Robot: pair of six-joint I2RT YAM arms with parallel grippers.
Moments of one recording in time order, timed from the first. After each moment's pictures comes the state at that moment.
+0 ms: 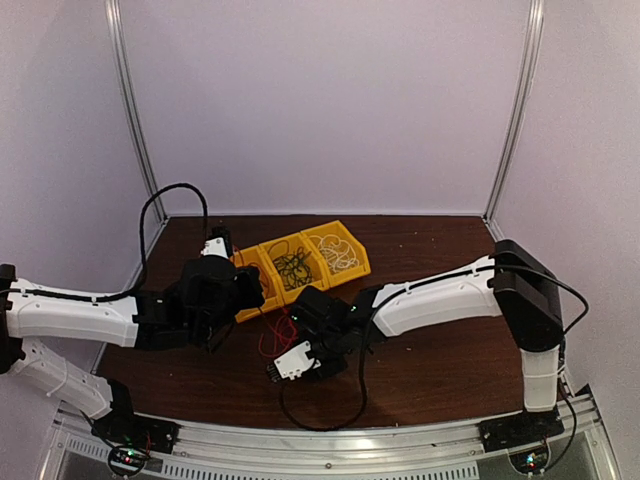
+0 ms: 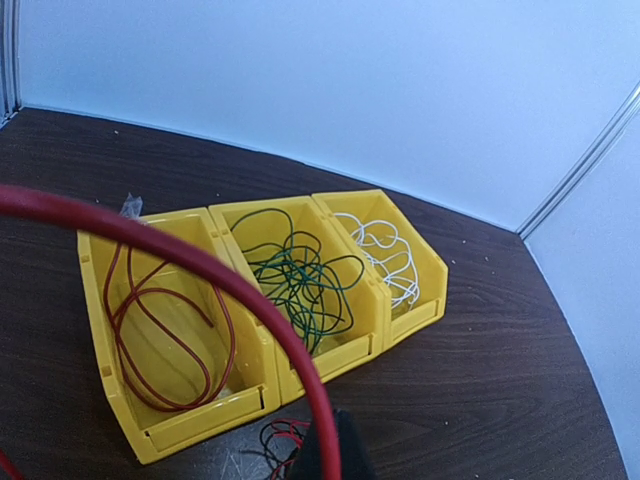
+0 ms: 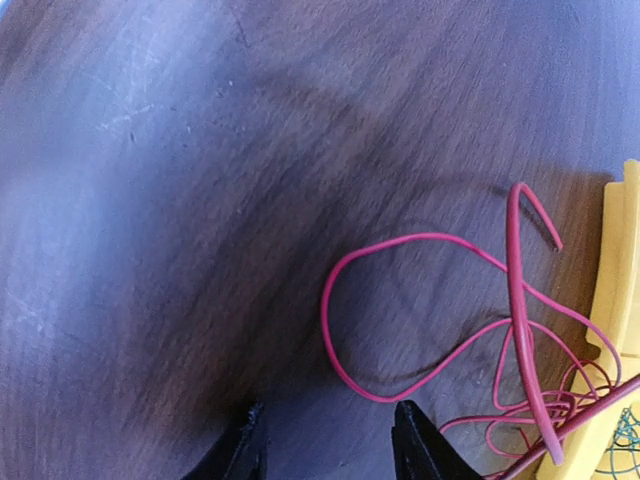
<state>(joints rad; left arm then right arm) -1.06 1.27 0.71 0.16 -0.72 -0.74 1.16 2.05 1.39 -0.41 -0.04 -0.96</state>
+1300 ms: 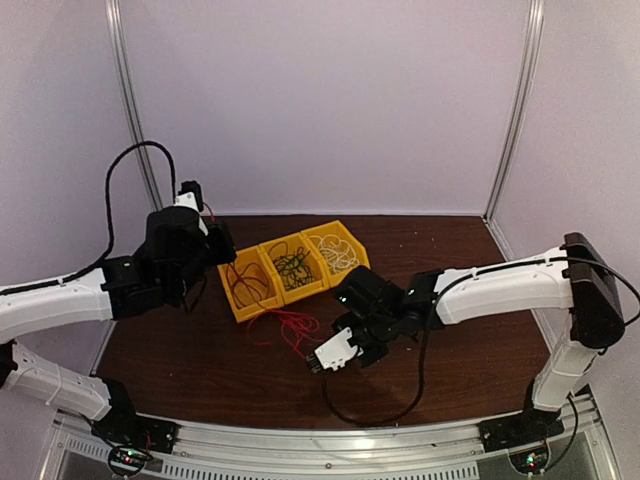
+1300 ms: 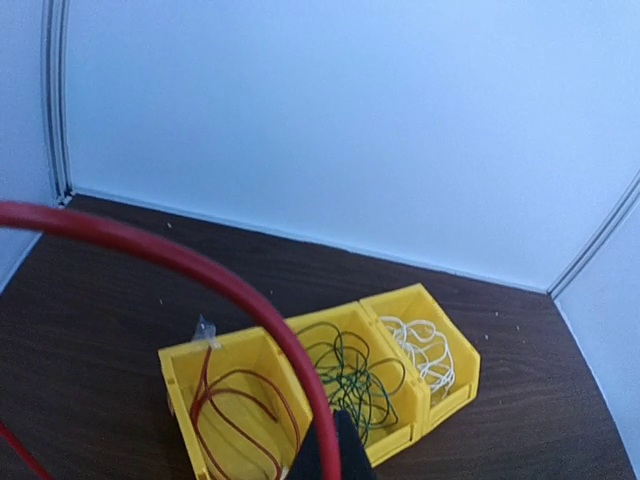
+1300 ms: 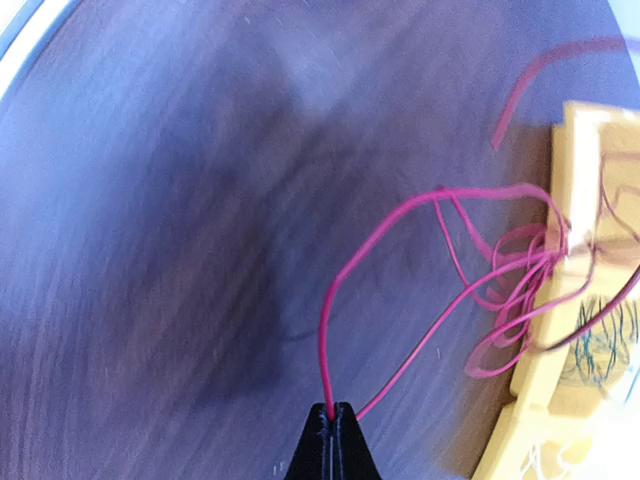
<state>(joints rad) -0.92 1.17 0.82 0.04 -0.70 -0.58 1.13 1.80 1.18 -0.42 0.03 -1.09</state>
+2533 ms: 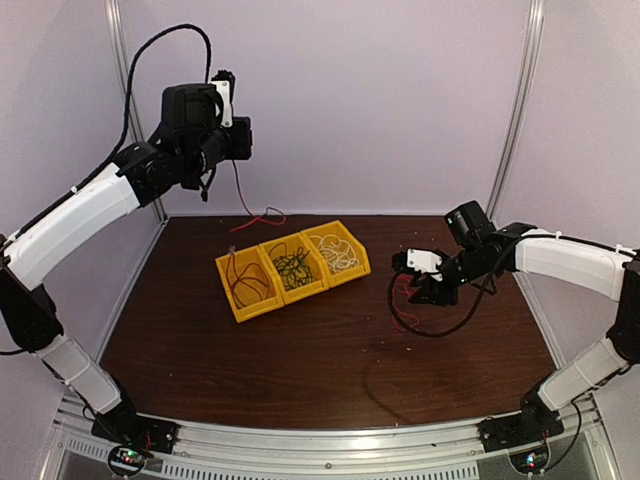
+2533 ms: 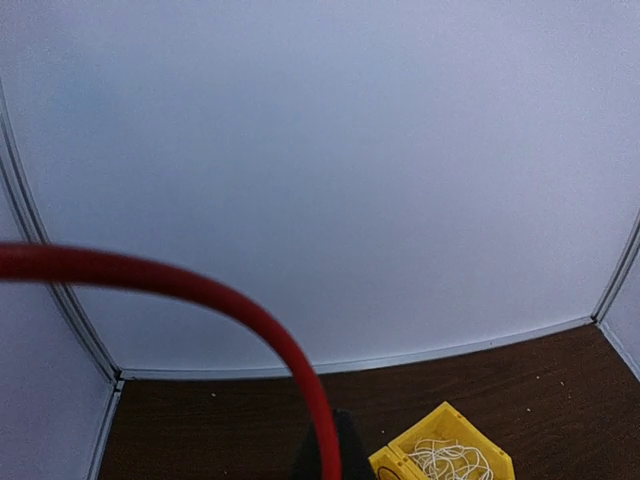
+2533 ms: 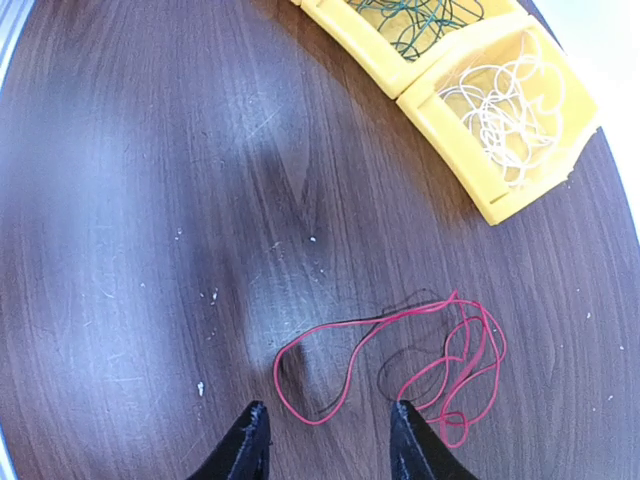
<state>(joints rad) -0.74 1.55 1.73 -0.29 -0.61 -0.09 0.48 1.42 1.00 -0.56 -0.36 -0.86</state>
